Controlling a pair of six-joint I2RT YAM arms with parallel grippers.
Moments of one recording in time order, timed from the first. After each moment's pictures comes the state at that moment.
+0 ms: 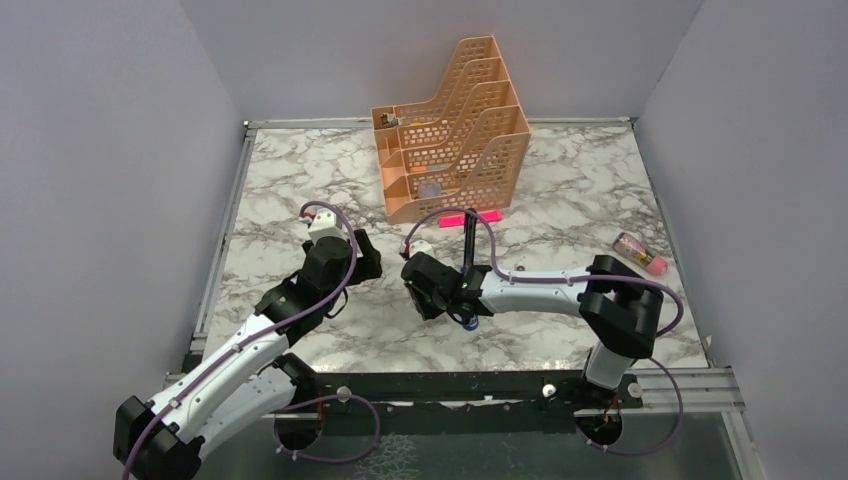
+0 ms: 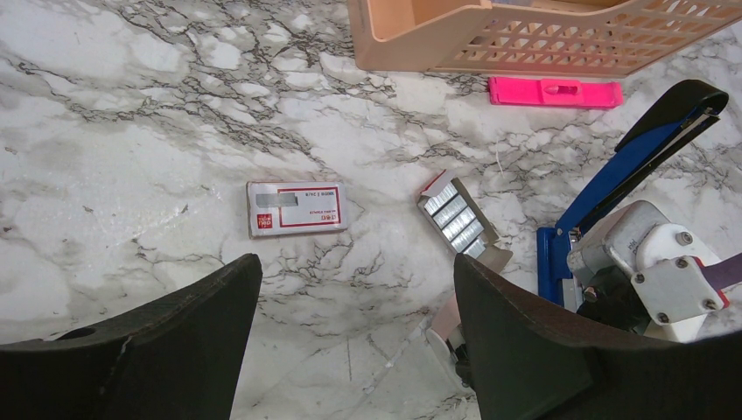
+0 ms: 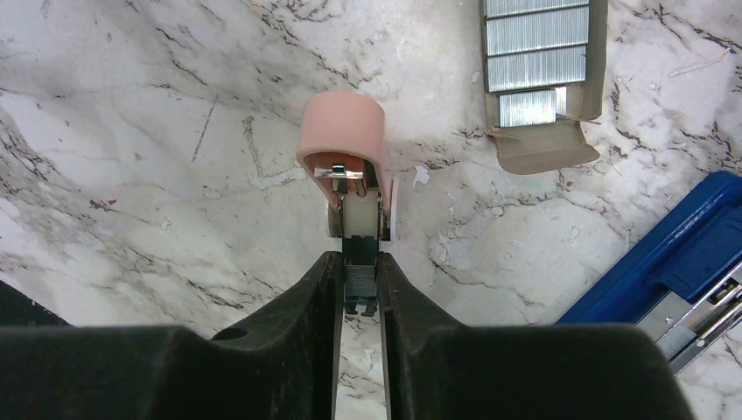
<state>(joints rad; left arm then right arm) -0.64 0.78 0.58 -0.34 -0.39 -0.62 1.13 1.73 1.04 -0.26 0.22 0.48</state>
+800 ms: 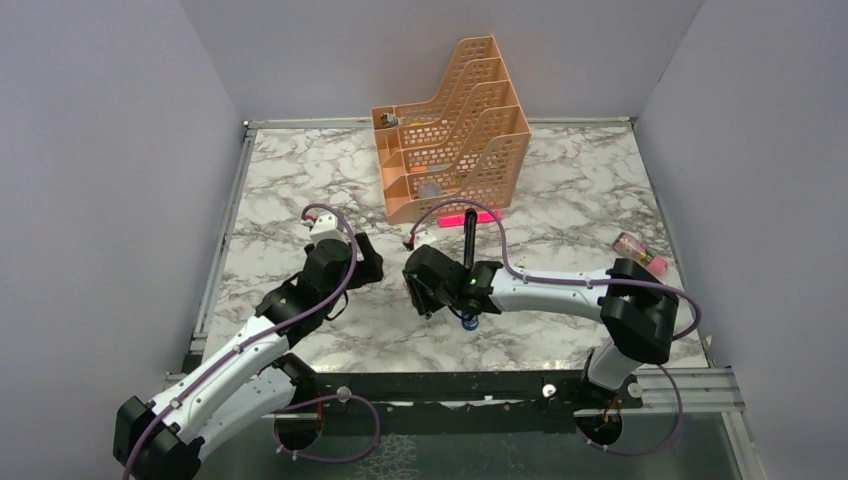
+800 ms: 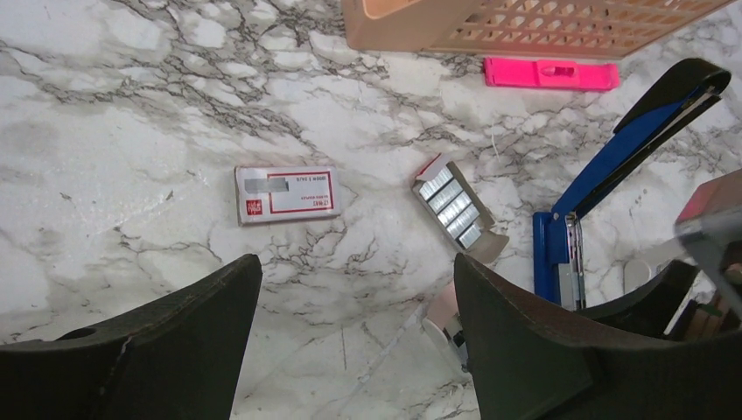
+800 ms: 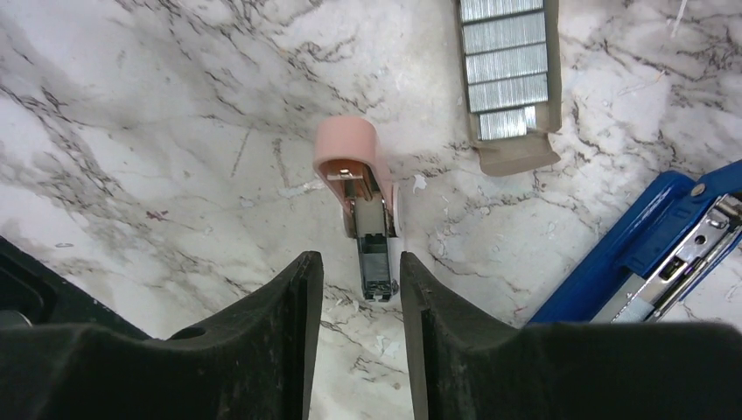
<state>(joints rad) -0.64 0.78 0.57 -0.34 -0.36 -0.63 1.13 1.66 1.05 -0.28 0.24 0.51</state>
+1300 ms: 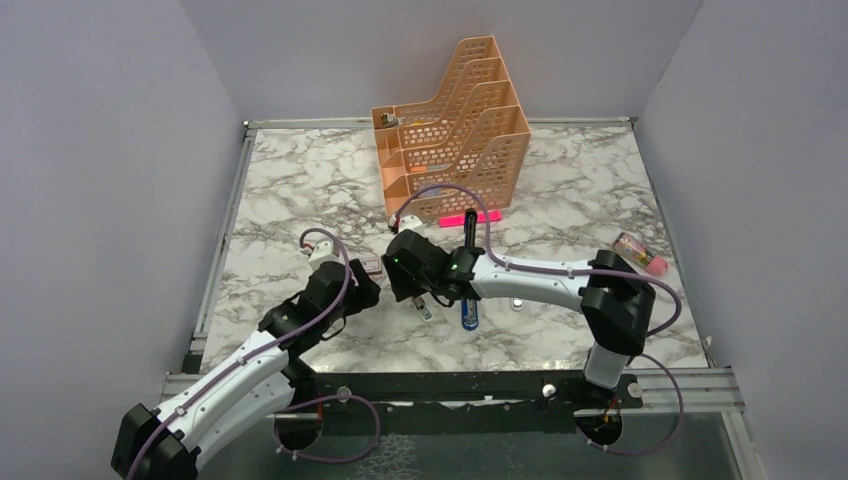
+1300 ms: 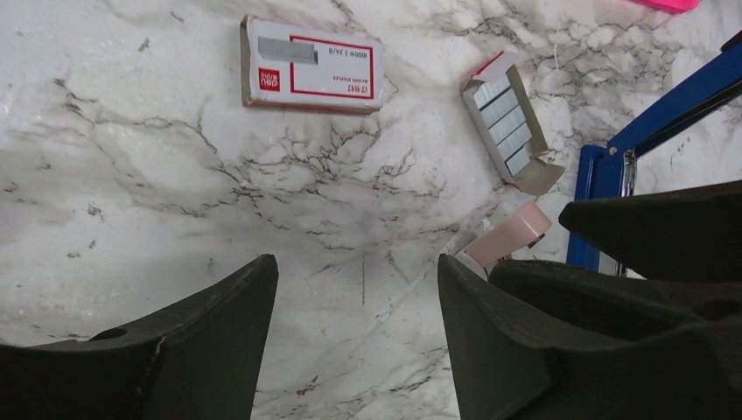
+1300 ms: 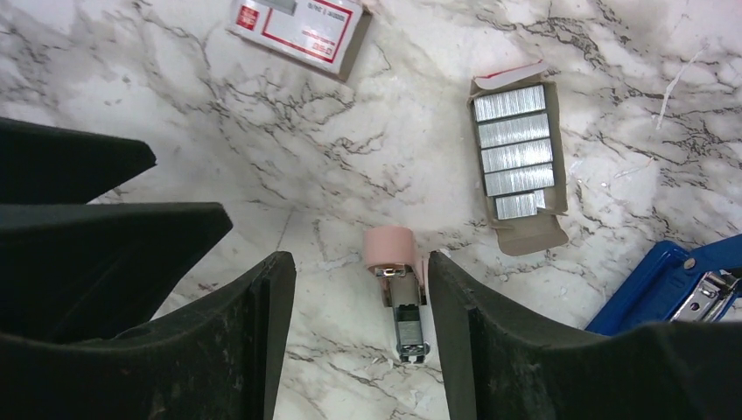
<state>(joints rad) -0.64 0.69 0.38 -0.37 -0.27 -0.81 1.12 1.75 1.24 -0.33 0.28 0.53</state>
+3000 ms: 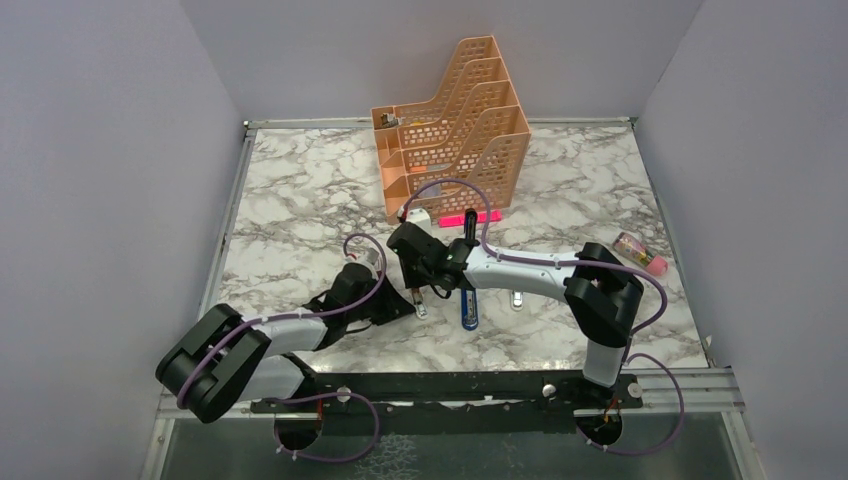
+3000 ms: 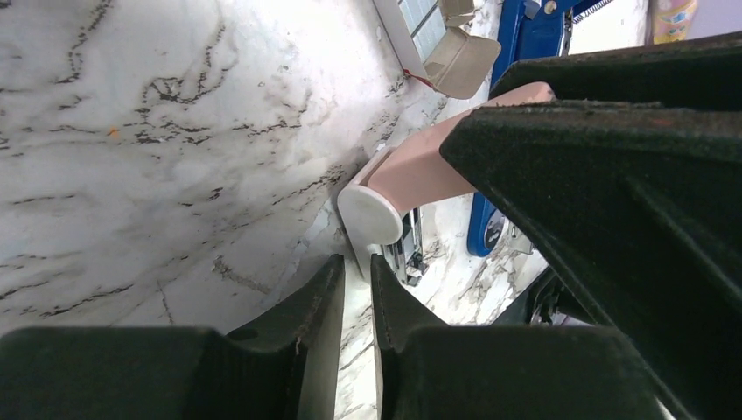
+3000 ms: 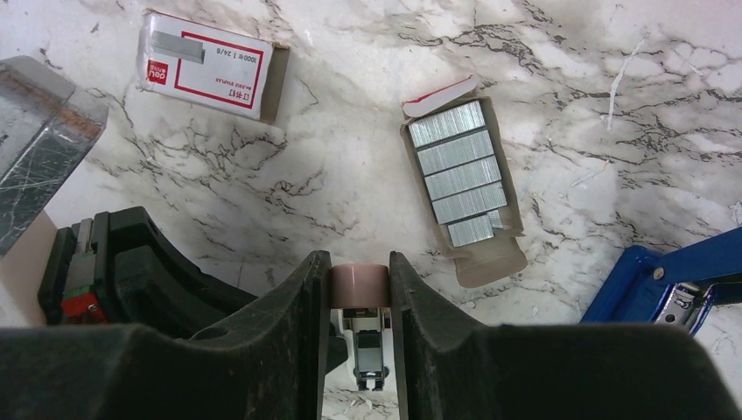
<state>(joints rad) -0.64 1.24 0.20 0.40 0.24 -1.00 1.06 1.84 1.29 -0.36 0.33 0.61</state>
